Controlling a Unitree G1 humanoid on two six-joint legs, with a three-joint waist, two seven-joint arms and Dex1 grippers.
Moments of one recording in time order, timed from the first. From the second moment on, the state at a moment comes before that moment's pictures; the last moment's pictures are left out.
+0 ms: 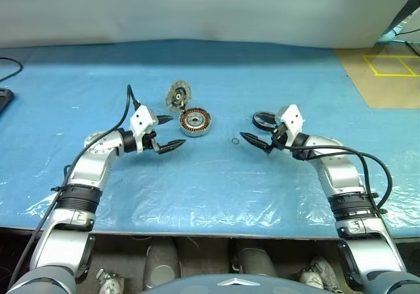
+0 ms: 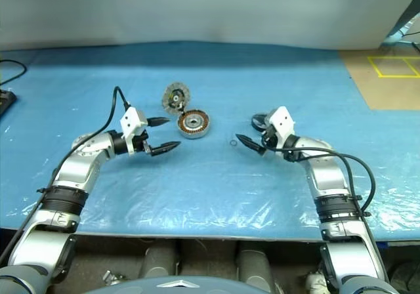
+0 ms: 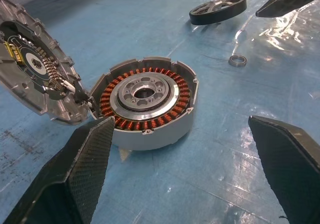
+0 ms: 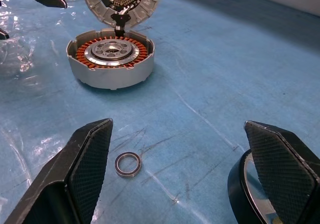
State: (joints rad) left arm -0.50 0.50 -0.05 0.35 -0.23 0.02 -1.05; right arm -0.44 -0.48 0.01 0.24 0.20 0.15 0.87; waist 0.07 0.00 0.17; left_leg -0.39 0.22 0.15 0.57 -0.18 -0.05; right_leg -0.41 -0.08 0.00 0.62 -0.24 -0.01
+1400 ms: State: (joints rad) left arm -1.17 0.49 -0.43 0.77 0.02 -0.43 -1.58; right arm -0.42 -0.46 0.01 0.25 0.19 0.11 0.78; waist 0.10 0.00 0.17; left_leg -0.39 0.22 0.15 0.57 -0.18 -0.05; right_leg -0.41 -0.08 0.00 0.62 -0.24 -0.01
